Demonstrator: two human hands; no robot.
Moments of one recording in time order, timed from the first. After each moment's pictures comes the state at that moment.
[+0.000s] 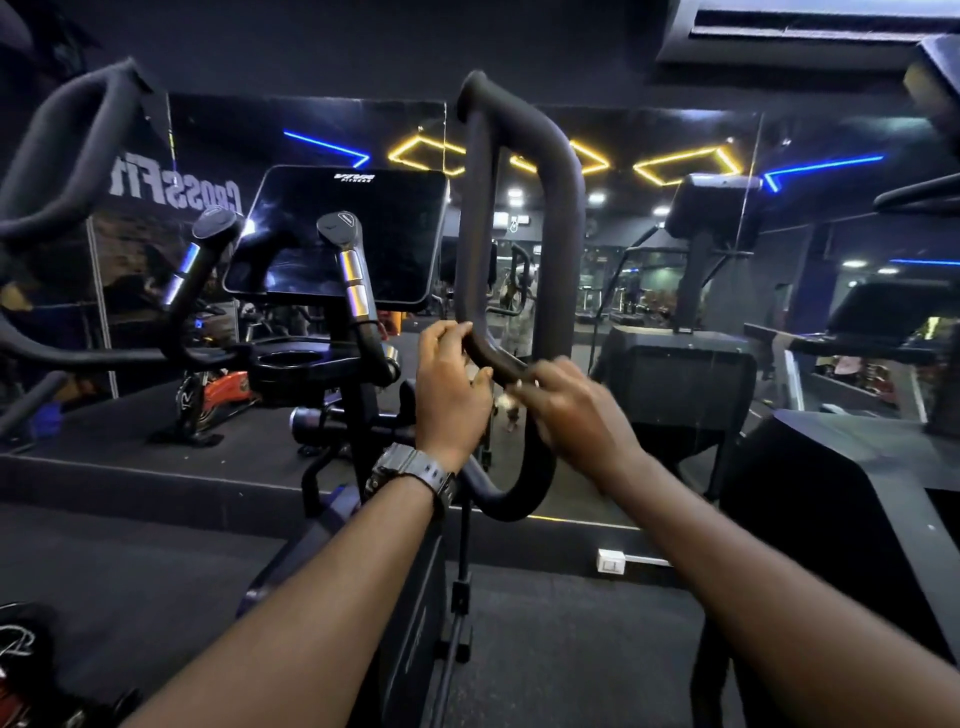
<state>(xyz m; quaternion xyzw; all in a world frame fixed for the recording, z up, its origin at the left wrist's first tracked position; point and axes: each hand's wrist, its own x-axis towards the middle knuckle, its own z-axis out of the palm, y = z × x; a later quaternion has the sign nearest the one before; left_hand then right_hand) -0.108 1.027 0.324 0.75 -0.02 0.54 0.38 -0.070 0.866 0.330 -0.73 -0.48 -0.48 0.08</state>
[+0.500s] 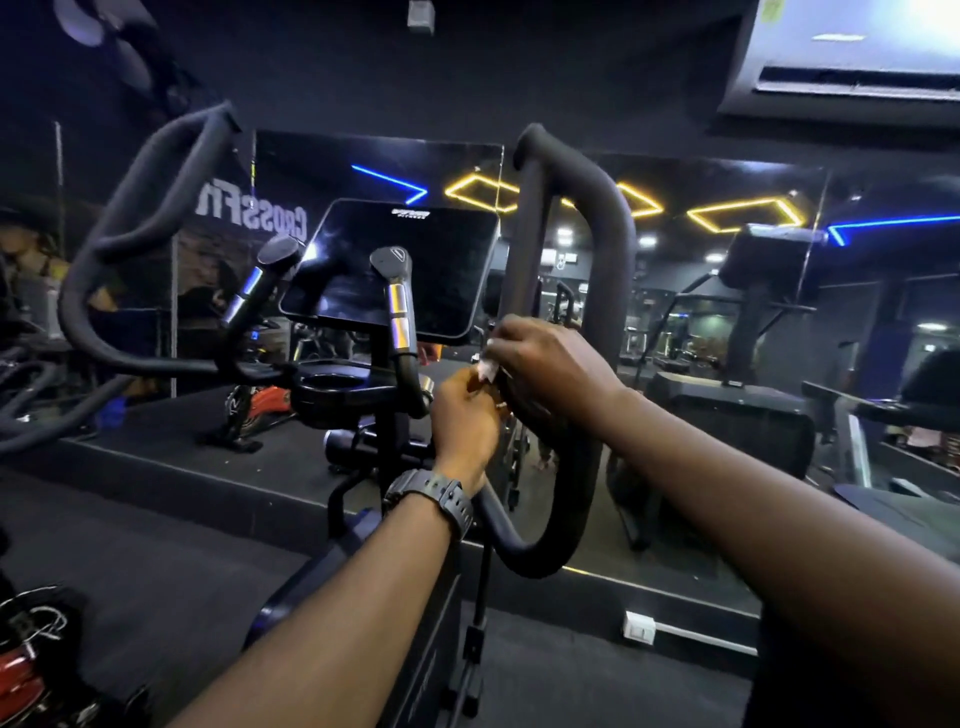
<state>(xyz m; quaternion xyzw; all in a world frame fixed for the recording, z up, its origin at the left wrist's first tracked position) -0.098 1.035 0.342 0.56 0.01 0.42 0.71 -0.070 0.928 0.431 -0.69 -0.57 -0.45 -0.02</state>
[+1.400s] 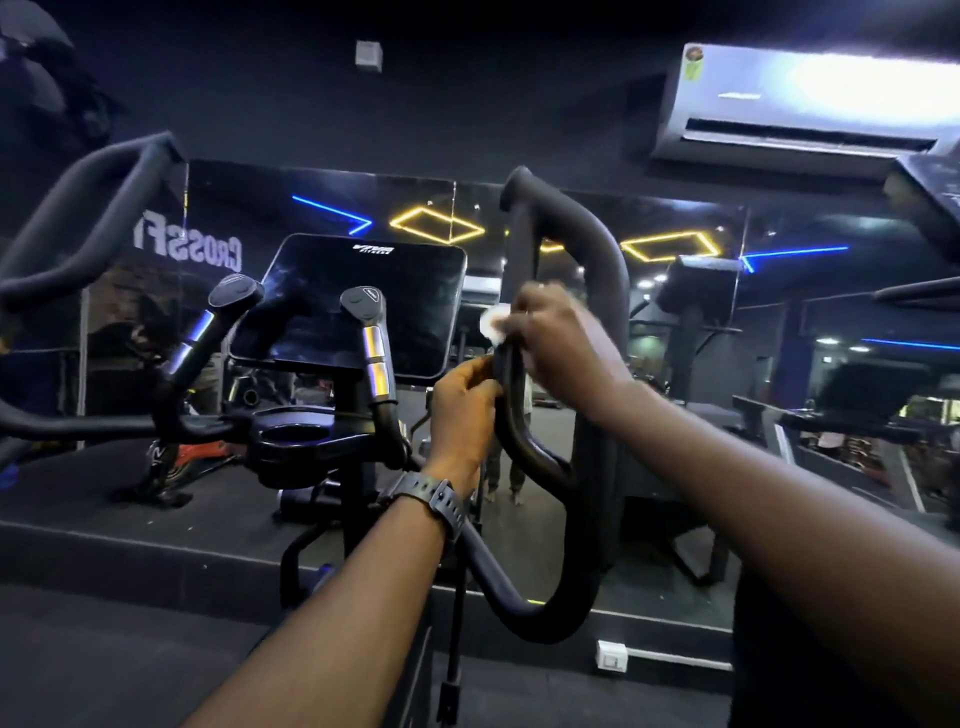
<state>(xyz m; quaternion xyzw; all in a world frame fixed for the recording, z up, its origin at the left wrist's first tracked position) -0.084 1.065 0.390 0.60 -0.10 0.38 0.70 -0.051 0.946 0.477 -0.73 -0.45 -0.51 0.05</state>
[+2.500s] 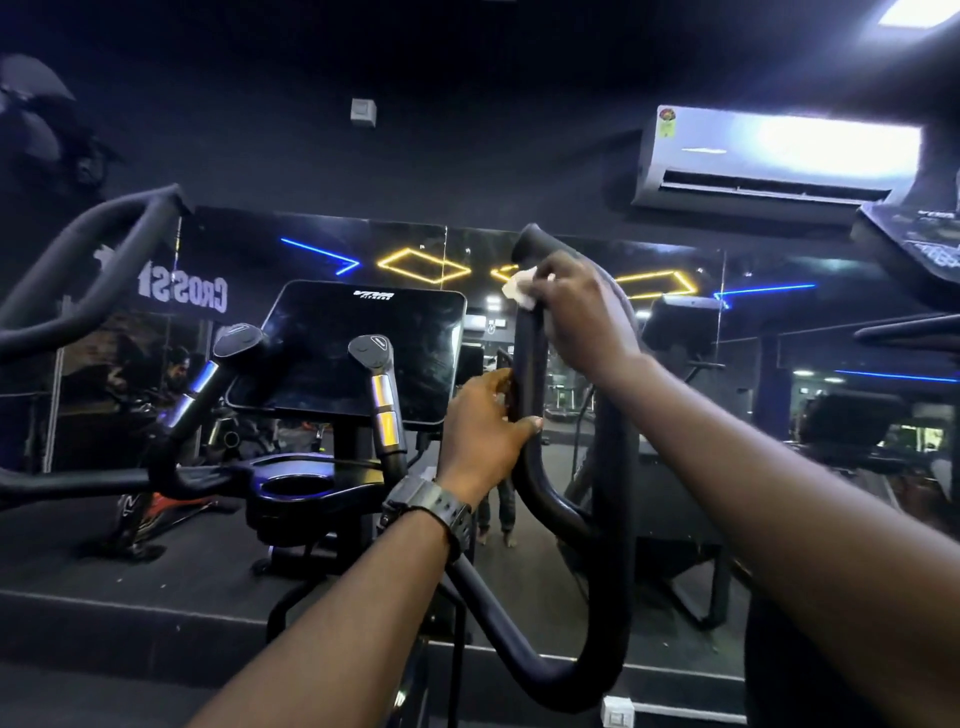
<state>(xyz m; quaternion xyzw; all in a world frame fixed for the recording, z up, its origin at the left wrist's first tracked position) -0.096 1.082 0.429 0.76 -0.10 0.46 0.46 -0.041 0.964 0.545 -0.72 -0.37 -0.59 0.10</state>
